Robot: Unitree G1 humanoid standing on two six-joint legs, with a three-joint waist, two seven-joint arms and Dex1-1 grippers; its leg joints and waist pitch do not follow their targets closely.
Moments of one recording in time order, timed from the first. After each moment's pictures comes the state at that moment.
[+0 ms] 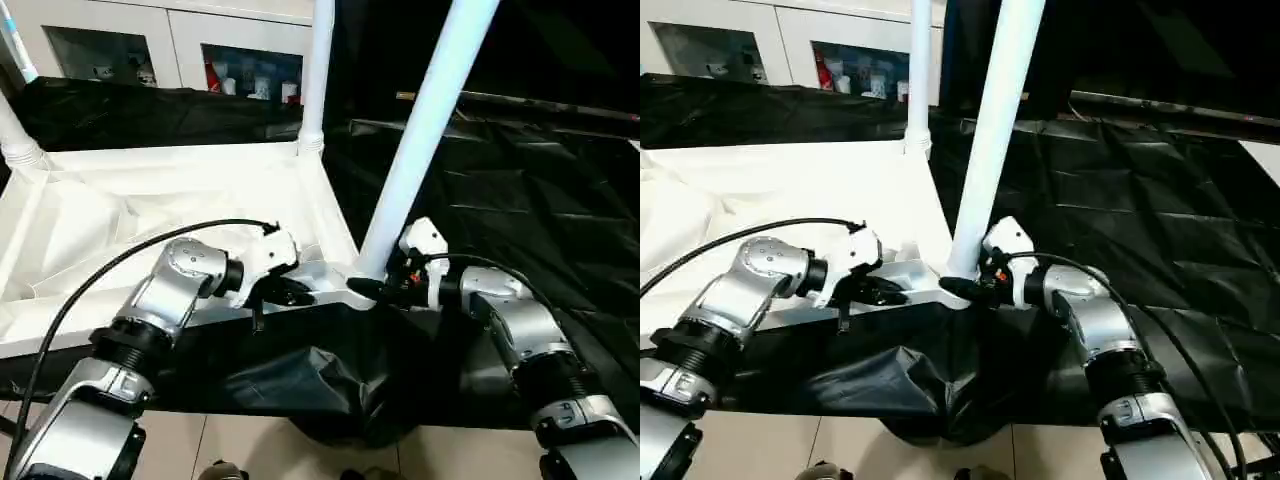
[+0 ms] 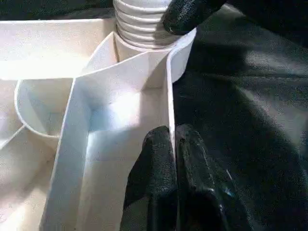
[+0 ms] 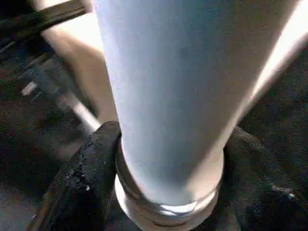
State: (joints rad) left arm -0.65 0.35 -0.28 0.60 0.08 0.18 -1.14; right arm -0.50 -0.22 0.07 0.58 0.13 0.15 0.84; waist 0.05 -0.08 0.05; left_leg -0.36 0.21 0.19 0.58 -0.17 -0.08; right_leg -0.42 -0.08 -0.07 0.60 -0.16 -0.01
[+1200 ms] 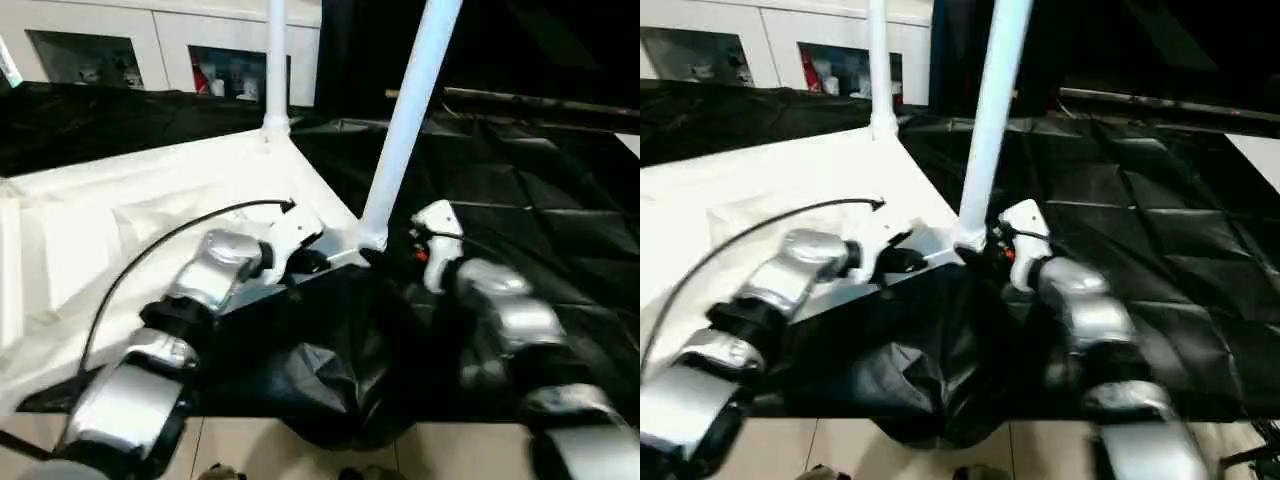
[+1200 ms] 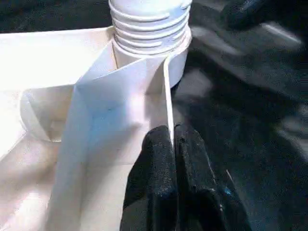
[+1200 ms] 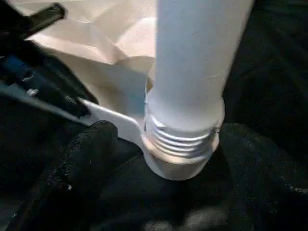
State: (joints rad) left arm -0.74 0.29 -0.24 0.80 0.07 0.13 -1.05; right arm -0.54 -0.30 0.05 0.61 0.15 0.15 0.91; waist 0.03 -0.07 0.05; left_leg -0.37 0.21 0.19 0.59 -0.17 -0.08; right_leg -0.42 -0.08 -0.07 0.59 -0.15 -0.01
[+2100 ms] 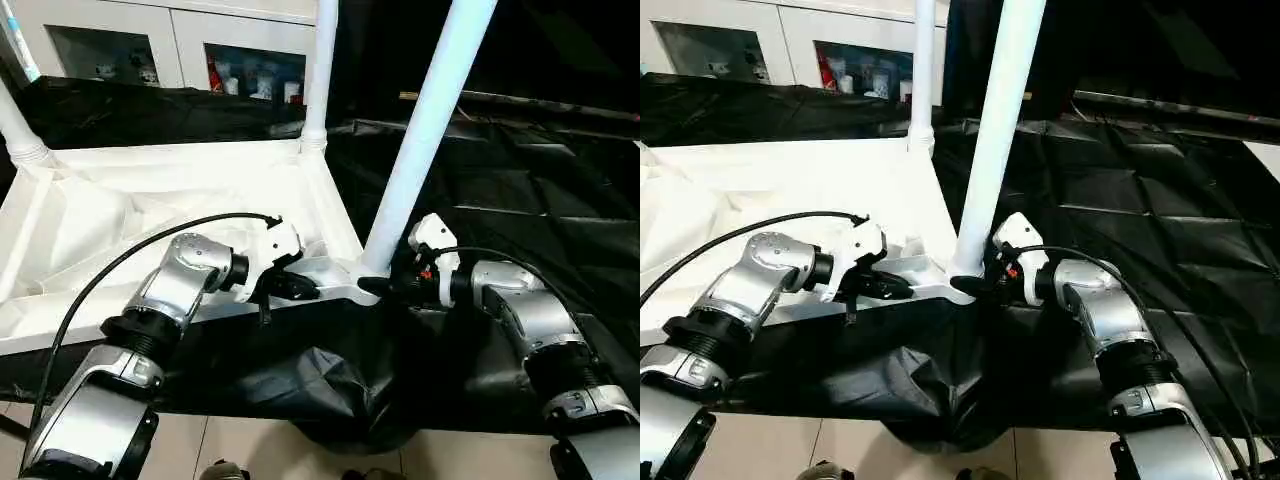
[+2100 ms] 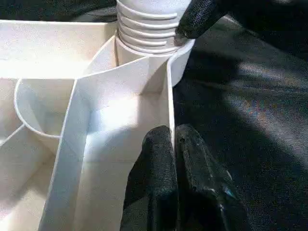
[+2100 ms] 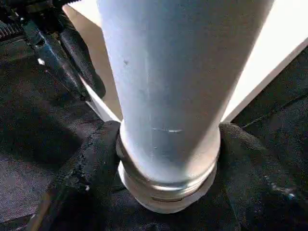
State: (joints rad) left arm -0.68 0.35 -0.27 0.67 0.04 0.14 -1.23; right arm -0.54 -0.34 0.14 0.59 0.13 0.17 1.04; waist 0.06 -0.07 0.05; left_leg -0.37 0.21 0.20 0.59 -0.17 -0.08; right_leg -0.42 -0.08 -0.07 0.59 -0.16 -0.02
